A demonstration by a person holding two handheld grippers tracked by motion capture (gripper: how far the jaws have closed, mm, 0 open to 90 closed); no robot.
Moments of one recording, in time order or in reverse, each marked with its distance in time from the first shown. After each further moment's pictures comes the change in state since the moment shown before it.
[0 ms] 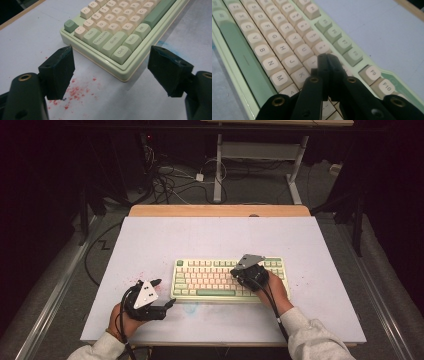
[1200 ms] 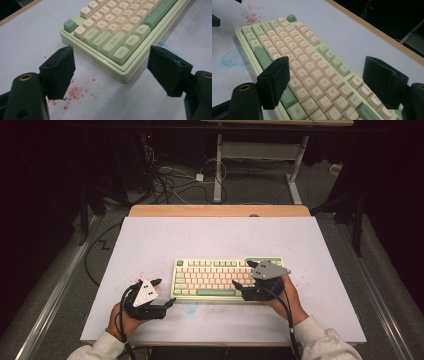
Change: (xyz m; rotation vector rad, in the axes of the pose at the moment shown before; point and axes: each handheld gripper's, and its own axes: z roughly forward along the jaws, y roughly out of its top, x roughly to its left) left arm 0.002 0.002 0.000 0.008 -0.018 -0.029; right arm 0.011 -0.018 -0.053 -0.236 -0.042 0.001
